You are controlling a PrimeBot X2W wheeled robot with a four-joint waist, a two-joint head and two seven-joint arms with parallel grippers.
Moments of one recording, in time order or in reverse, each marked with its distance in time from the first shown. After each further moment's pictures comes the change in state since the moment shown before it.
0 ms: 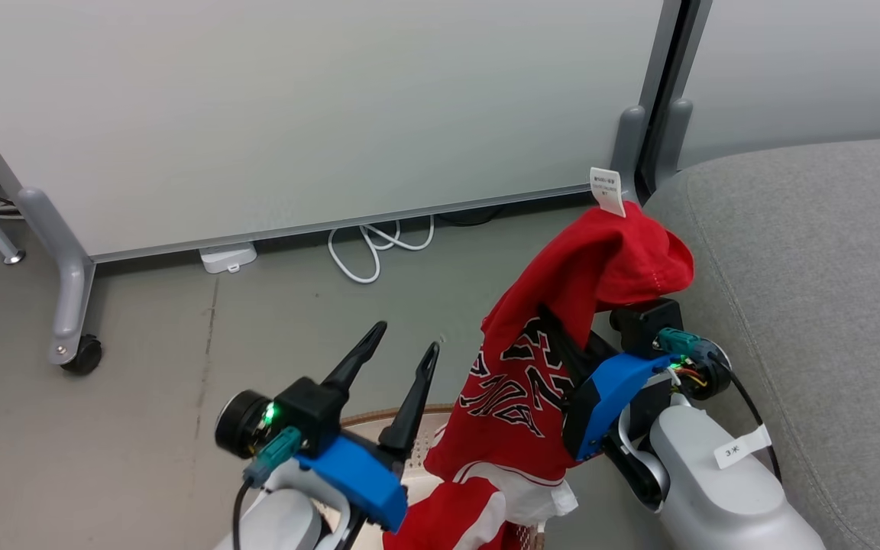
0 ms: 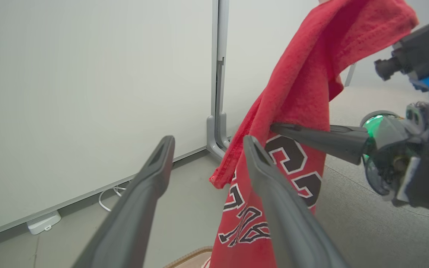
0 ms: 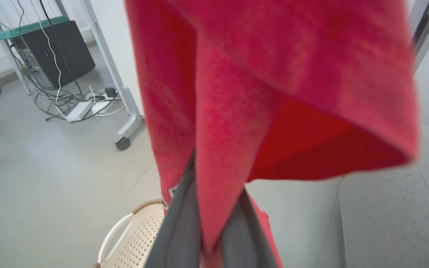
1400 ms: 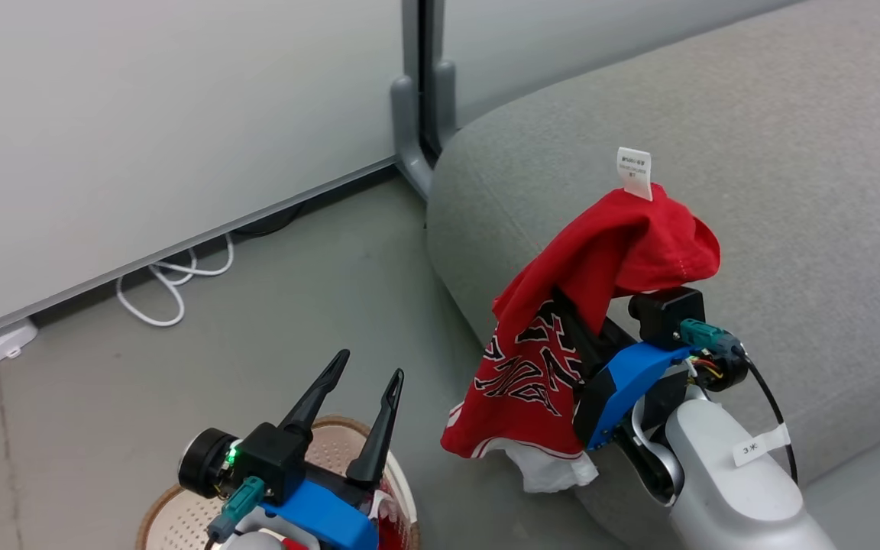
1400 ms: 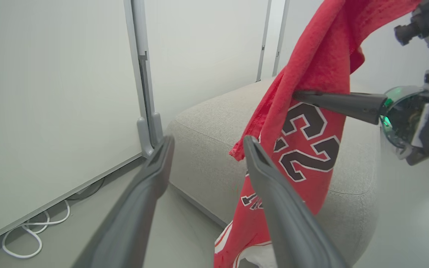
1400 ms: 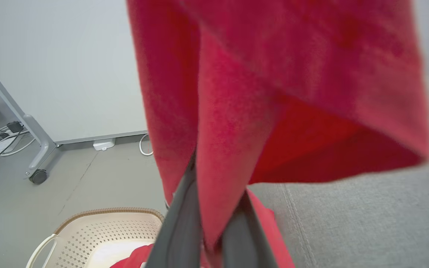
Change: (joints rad) left arm 0.199 -0.049 0.252 -0.098 0.226 -0.090 0.000; right arm 0.045 -0.003 -0.094 -0.130 -0.049 0.000 0.051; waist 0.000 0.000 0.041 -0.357
